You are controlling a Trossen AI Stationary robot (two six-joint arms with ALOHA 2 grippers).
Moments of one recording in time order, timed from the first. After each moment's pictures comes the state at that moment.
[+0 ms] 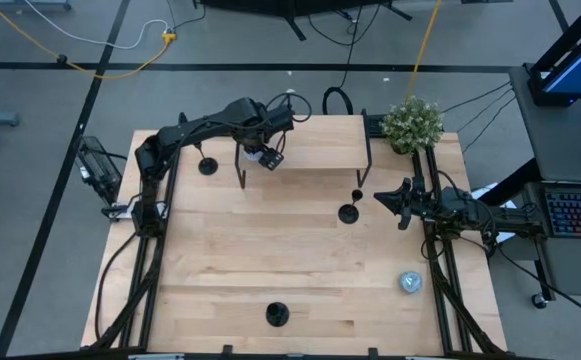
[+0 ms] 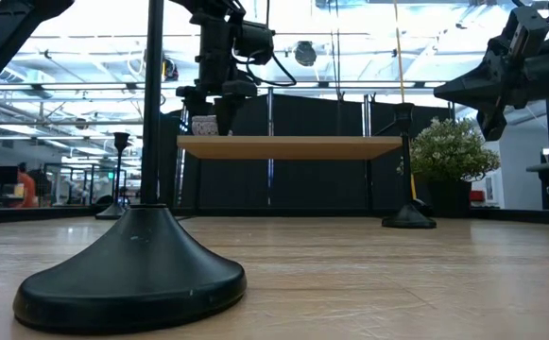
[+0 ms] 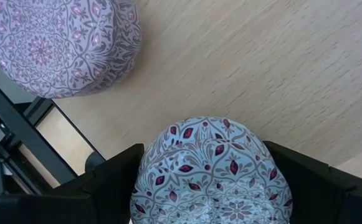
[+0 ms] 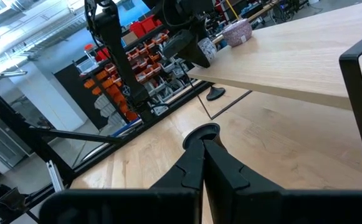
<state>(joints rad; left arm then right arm) 0.46 1.98 1.92 -1.43 -0.21 -0.38 -0.05 0.01 0.09 -0.10 0.21 0.56</state>
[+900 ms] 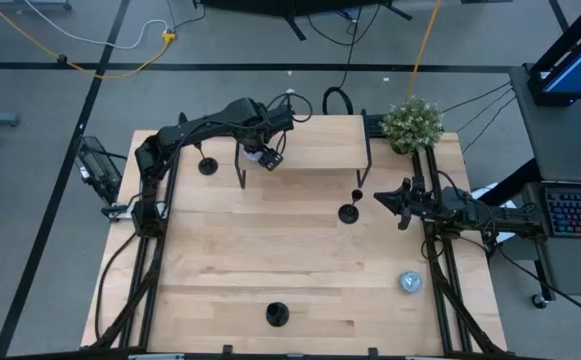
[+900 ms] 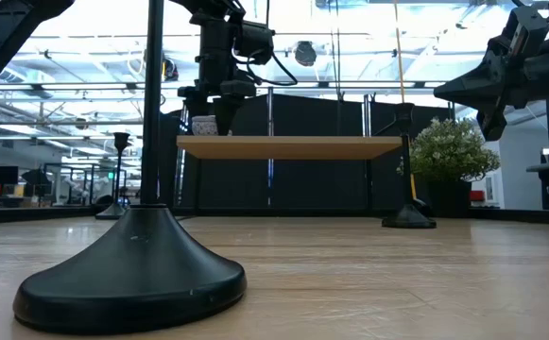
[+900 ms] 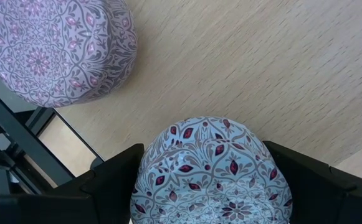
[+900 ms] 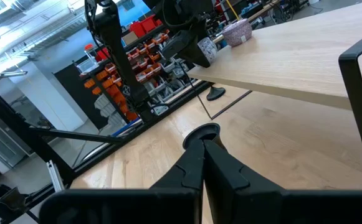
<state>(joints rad) 0.46 1.98 1.92 -1.43 -0.21 -0.33 -0.05 0.01 0.09 -0.10 0.21 0.56</state>
